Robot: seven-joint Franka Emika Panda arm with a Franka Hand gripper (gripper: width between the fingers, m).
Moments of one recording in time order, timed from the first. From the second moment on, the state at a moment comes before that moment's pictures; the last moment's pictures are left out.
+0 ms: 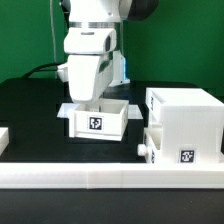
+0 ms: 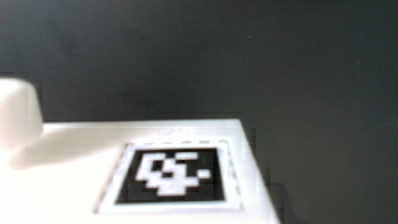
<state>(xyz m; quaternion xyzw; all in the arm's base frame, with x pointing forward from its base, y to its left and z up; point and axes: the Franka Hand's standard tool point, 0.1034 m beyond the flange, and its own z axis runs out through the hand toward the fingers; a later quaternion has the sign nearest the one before) 0.503 -0.041 0.055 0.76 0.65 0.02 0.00</state>
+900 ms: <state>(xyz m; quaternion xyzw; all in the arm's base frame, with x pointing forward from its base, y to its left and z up) 0.529 -0.023 0.060 0.72 0.69 0.00 -0.01</state>
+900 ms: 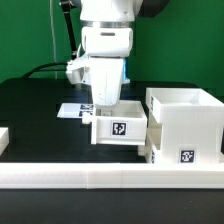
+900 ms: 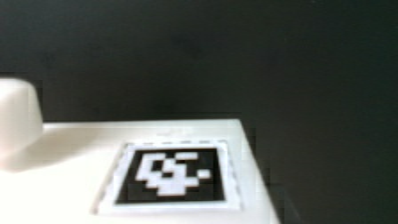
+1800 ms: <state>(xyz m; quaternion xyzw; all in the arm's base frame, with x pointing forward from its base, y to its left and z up) 0.542 -0.013 0.059 0.72 0.70 0.00 -0.01</state>
